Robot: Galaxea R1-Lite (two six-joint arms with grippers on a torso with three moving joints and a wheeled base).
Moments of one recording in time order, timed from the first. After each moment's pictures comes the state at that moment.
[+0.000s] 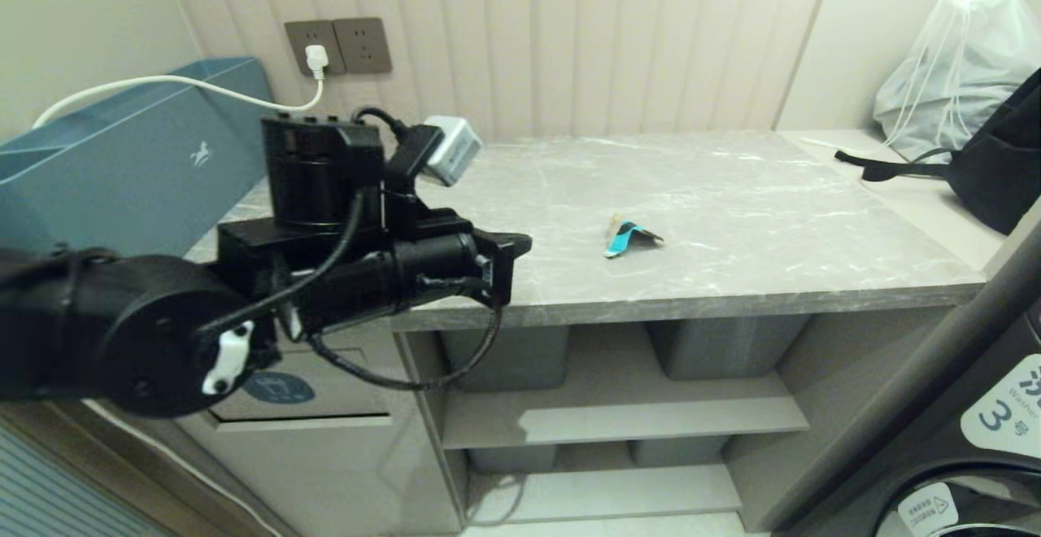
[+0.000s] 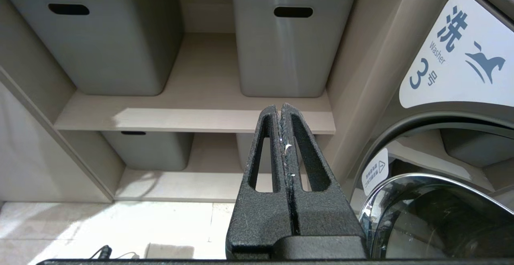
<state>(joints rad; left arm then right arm) -0.66 1.74 -1.13 -0.45 -0.12 0.01 0.00 0.00 0.00 0.00 0.03 -0.03</state>
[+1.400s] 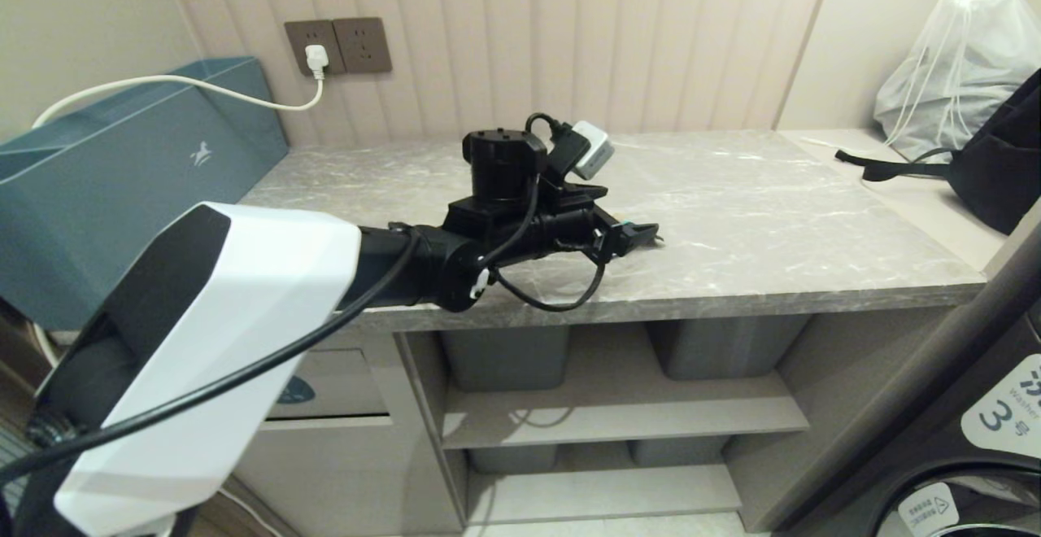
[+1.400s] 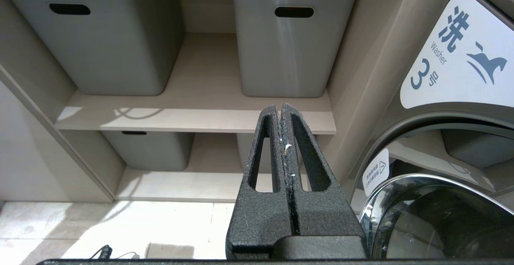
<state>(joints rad) -0.68 2.32 -1.89 -0.41 -0.35 0.26 0.00 0.00 0.00 0.00 0.03 -0.03</state>
